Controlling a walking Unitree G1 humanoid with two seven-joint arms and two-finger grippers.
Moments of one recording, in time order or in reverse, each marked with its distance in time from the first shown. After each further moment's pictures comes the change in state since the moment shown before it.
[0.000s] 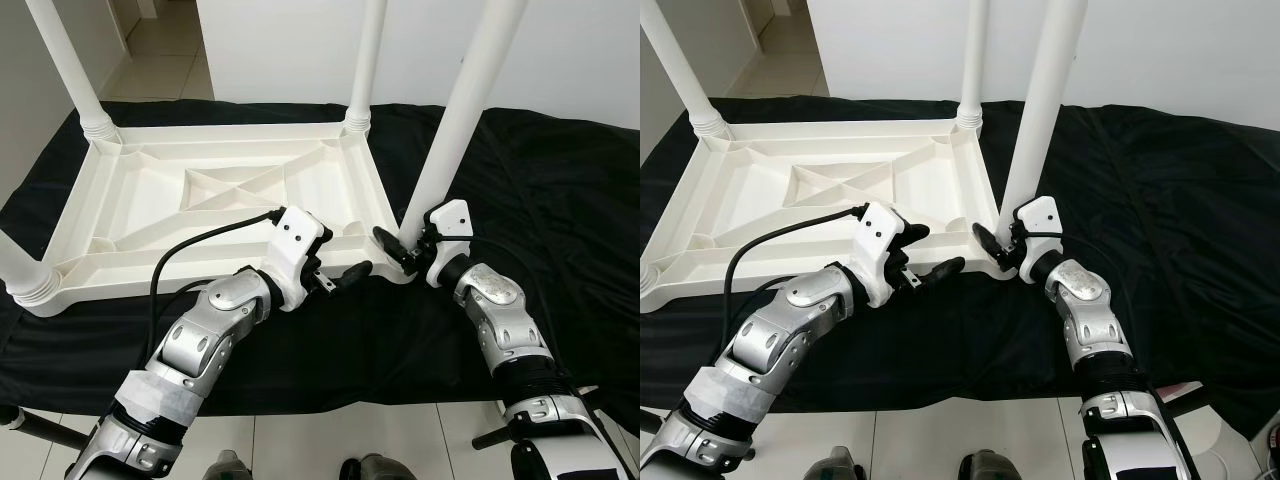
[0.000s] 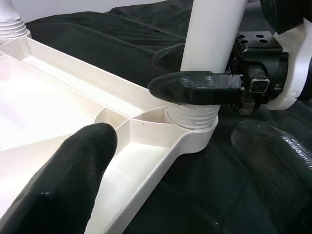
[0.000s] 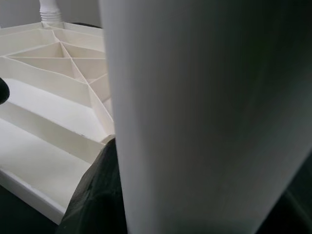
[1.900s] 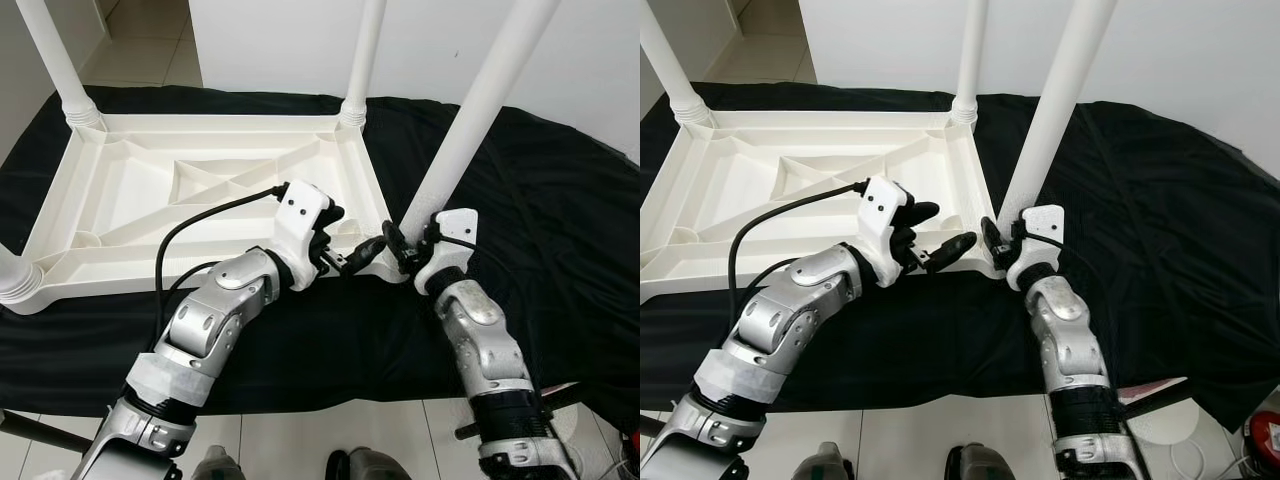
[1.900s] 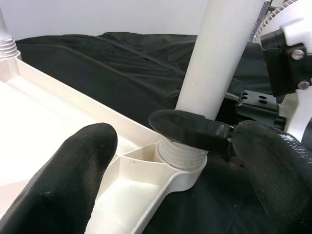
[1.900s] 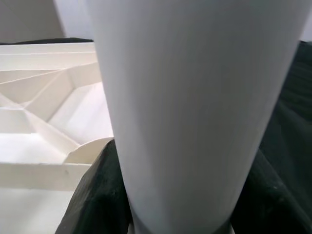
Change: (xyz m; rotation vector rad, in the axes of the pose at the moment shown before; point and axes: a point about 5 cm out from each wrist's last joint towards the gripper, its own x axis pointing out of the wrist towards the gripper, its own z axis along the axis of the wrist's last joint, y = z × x) left arm 0.011 0.001 0.026 -0.048 -0.081 -0.017; right arm -0.003 0.029 0.010 0.216 -0.022 -0.447
